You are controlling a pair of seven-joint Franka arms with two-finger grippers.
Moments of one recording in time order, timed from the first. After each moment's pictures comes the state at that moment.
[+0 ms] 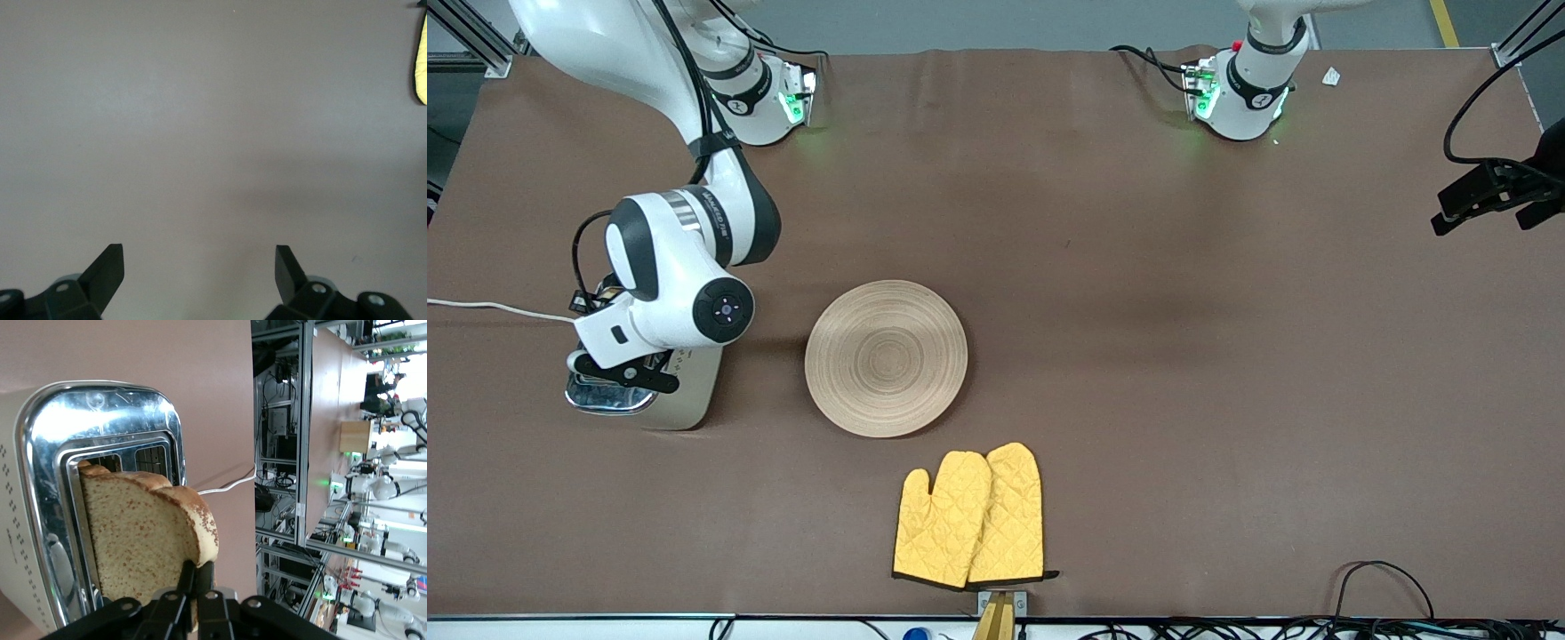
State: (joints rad) left arm 0.07 0.01 -0.10 -1.47 0.00 1.50 -0.08; right arm 0.23 0.42 0.07 -1.63 -0.82 1.44 0.66
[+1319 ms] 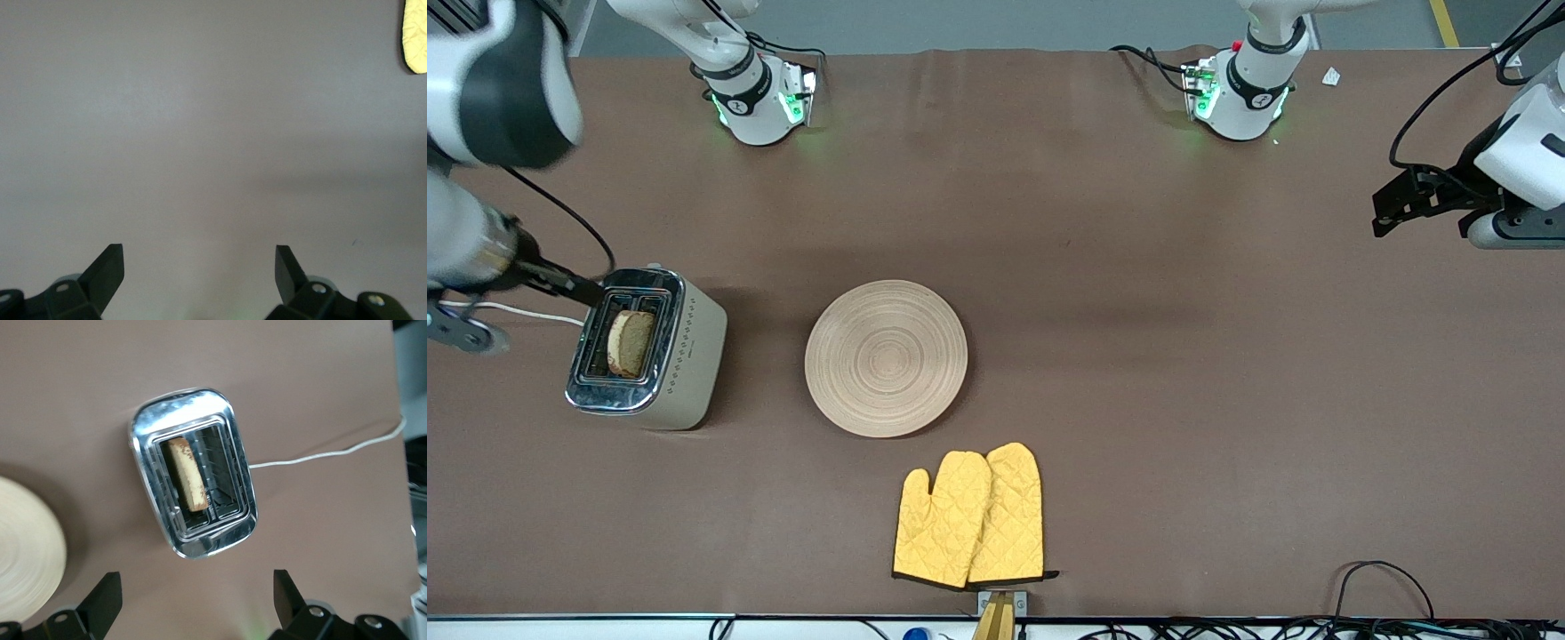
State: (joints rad) left arm 0.04 0.03 -0.18 -1.47 0.03 1.50 -0.11; right arm 0.01 0.17 0.07 -1.41 -0.22 1.43 0.38
